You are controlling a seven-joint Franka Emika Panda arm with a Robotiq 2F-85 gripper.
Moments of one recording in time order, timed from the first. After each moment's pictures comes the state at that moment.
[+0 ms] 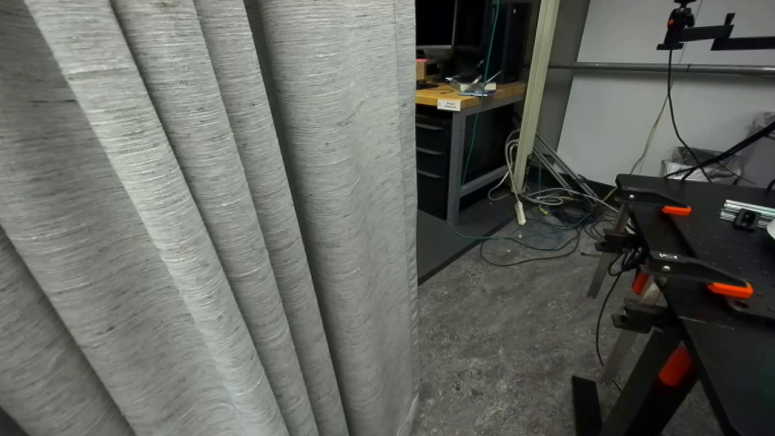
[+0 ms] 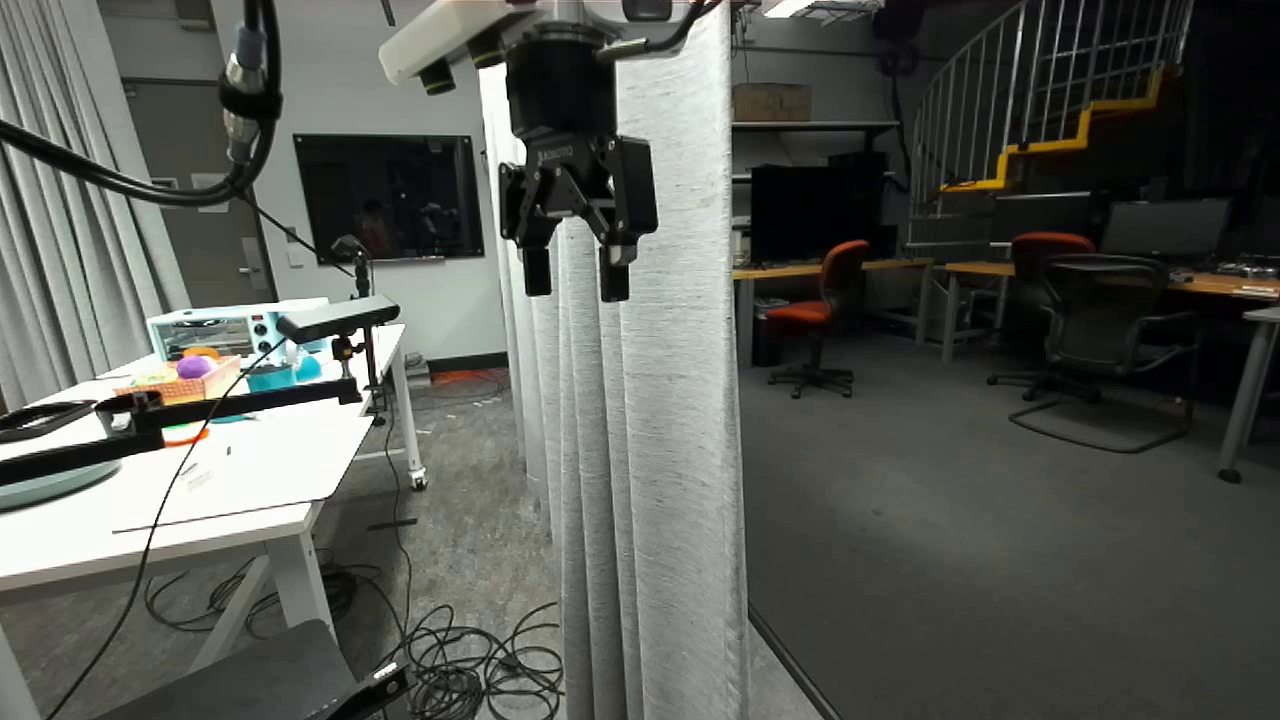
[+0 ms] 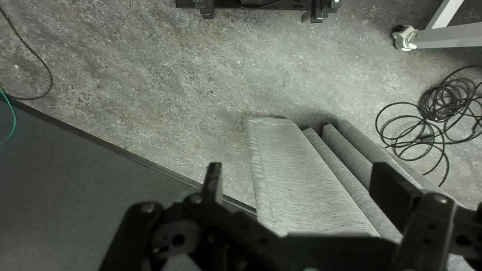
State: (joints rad) arm 0.01 -0.57 0.01 -2.49 -0.03 1.90 -0.01
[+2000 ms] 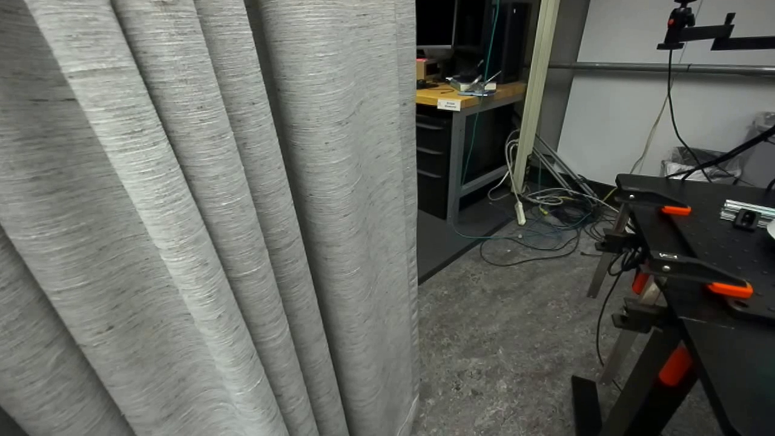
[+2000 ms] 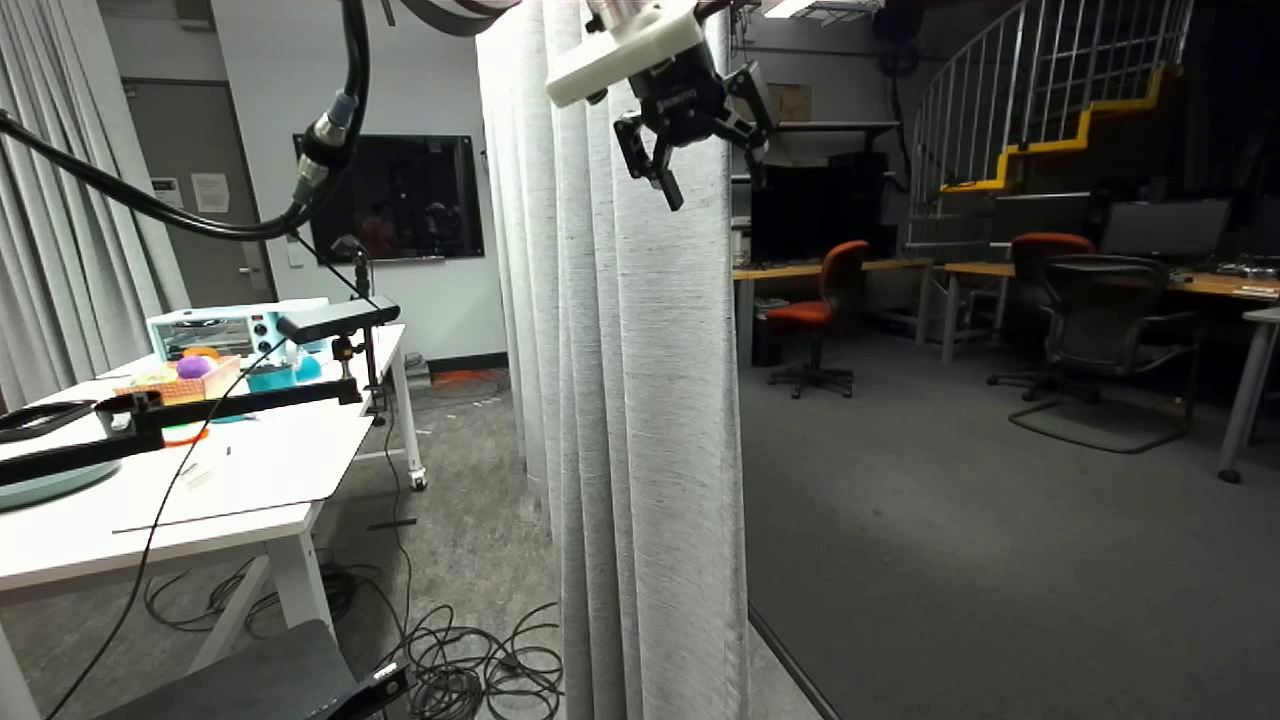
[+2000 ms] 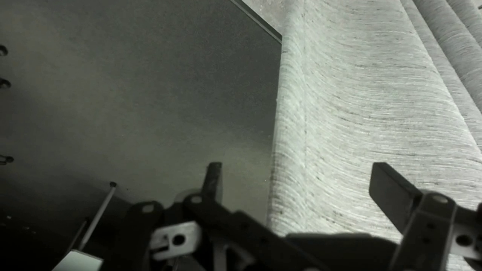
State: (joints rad) arm 0.04 -0.32 0.02 -2.31 -0.10 2.53 -0.16
